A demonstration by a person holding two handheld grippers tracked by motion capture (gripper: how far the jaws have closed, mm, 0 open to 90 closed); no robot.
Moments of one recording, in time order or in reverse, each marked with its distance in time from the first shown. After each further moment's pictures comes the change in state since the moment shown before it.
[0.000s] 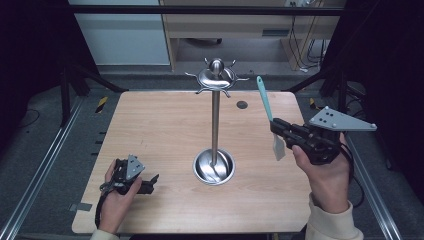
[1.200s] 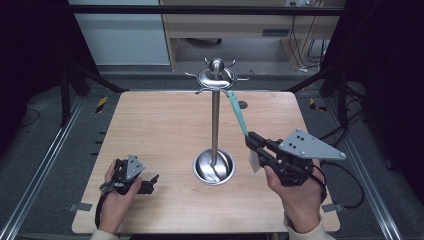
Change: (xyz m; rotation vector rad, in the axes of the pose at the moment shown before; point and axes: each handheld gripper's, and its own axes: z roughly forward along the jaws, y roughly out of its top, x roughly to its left) left arm 0.000 0.000 0.000 0.004 -0.002 0.007; right arm 0.065 -0.012 0.014 -0.064 -0.002 -0.073
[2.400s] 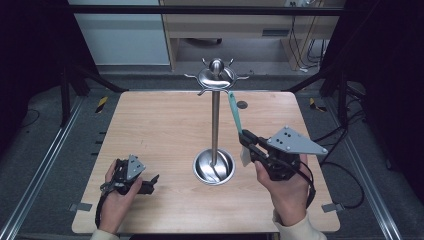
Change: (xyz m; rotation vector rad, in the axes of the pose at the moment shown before) left arm -0.001 0.000 0.001 0.001 0.003 0.000; right arm -0.001 -0.012 0.026 0.007 -0.033 0.028
